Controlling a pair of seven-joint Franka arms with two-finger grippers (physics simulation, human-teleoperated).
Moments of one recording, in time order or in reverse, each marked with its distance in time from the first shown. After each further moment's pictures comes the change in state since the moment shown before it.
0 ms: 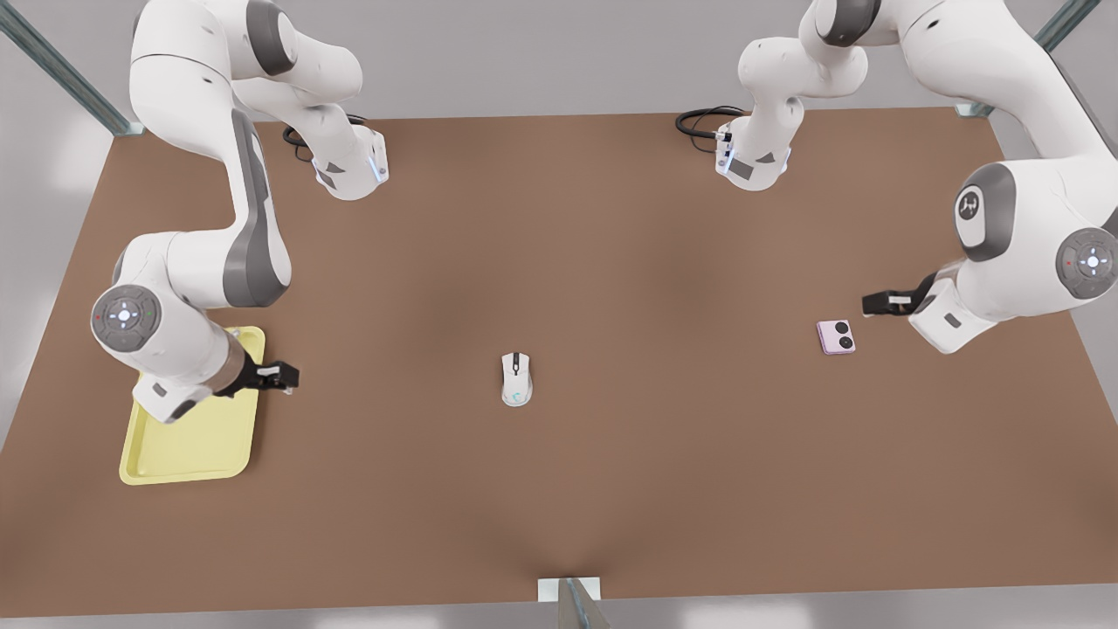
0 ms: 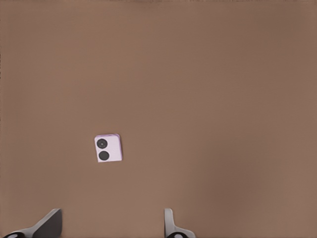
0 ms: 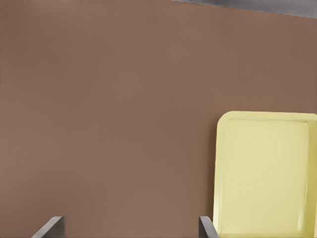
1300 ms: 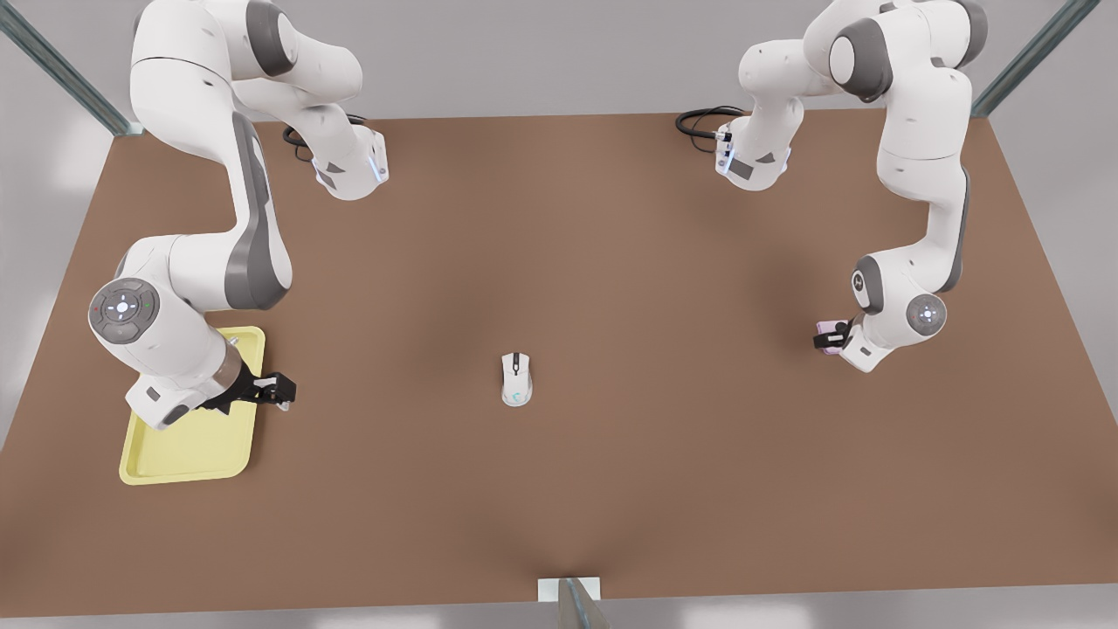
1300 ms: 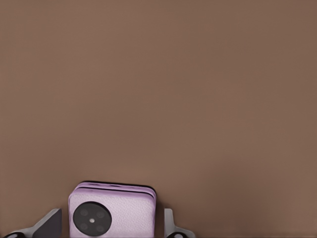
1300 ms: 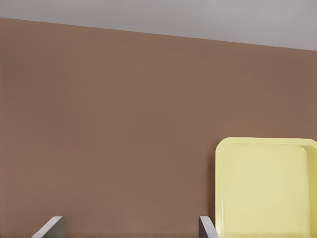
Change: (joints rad) left arm 0.146 0.177 0.011 -0.815 0.029 1.037 0.008; right arm -0.001 0.002 0.000 -0.009 -0.002 0.101 0.008
